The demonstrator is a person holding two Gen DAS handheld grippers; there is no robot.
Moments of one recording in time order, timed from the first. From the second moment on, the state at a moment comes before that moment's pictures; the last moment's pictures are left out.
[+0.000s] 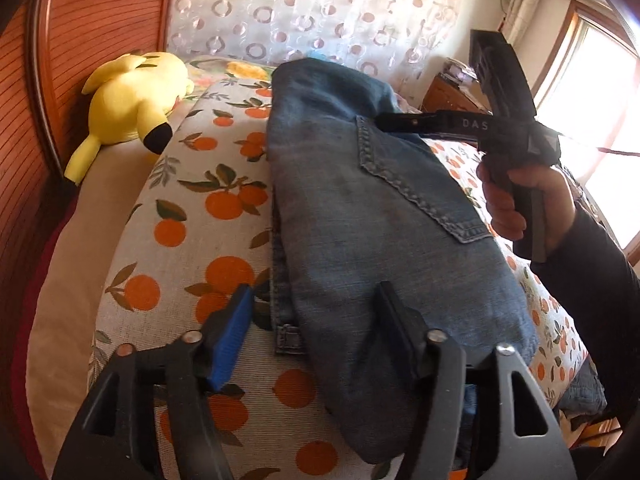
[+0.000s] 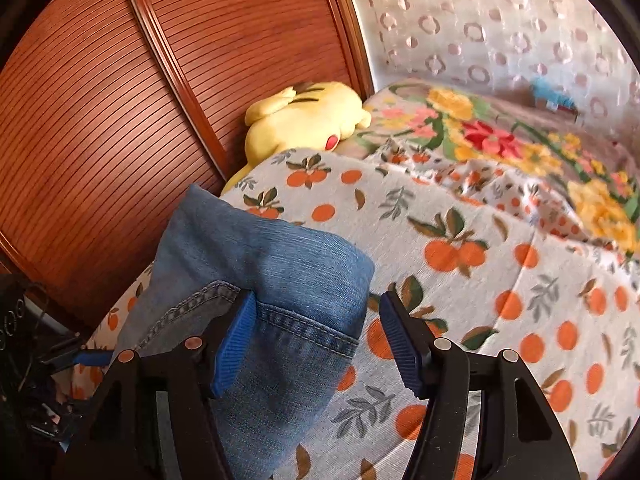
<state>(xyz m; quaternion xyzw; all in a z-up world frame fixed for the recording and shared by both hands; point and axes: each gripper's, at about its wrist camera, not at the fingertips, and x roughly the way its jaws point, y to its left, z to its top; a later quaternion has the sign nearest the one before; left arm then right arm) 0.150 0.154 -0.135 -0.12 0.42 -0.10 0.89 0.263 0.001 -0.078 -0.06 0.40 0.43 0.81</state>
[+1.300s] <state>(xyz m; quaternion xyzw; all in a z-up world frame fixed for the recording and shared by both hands) 0.149 0.233 -0.044 -0.10 0.32 -0.08 0.94 0.240 0.060 -0.007 -0.01 0.28 0.49 0.83</state>
